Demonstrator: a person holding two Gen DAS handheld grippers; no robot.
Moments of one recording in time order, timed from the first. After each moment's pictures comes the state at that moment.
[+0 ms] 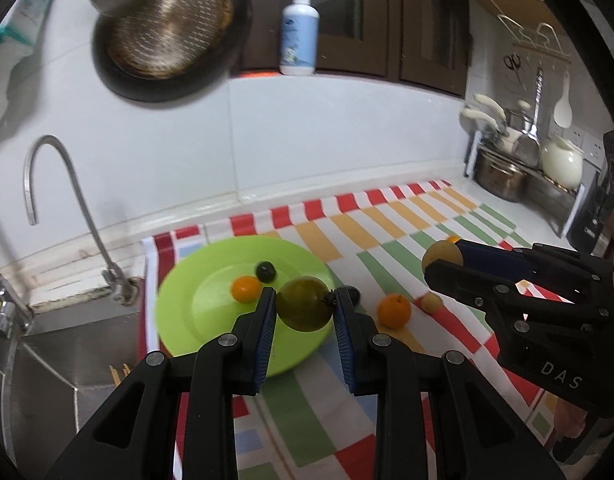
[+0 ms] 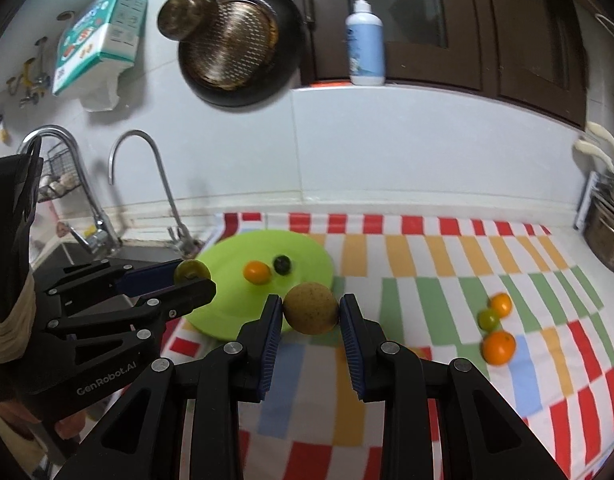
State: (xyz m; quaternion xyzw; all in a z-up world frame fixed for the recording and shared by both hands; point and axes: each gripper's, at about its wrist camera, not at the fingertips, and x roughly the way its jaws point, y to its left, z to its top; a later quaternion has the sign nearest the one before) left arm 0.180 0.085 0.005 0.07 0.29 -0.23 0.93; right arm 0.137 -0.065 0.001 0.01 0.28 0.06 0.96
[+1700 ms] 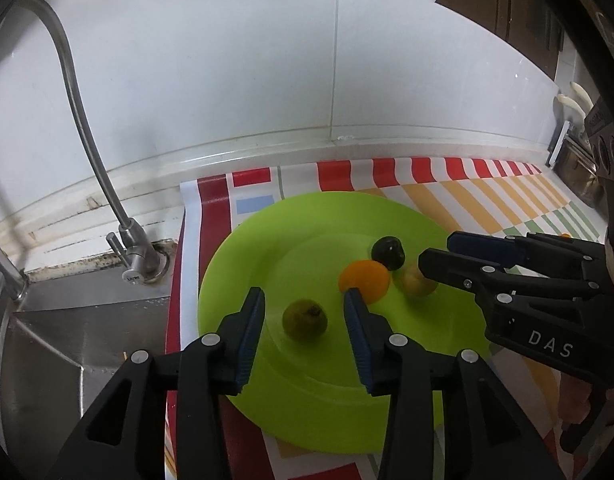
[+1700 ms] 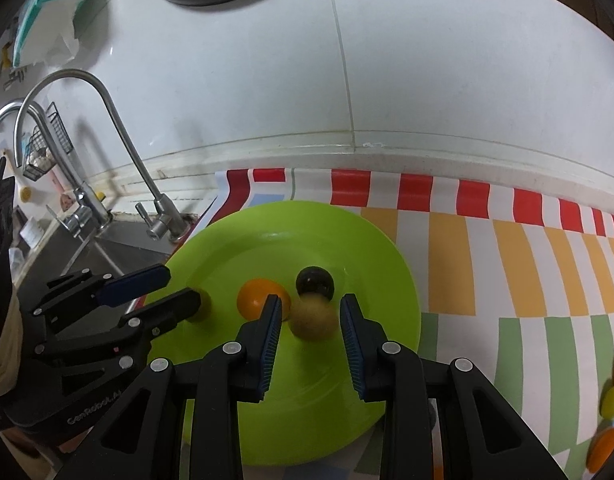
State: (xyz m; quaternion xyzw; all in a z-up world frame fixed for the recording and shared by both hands) left arm 0.296 0.117 -0.074 0.05 0.38 -0.14 0.91; right arm 0.310 -0.032 -0.085 0.03 0.39 0.14 0.91
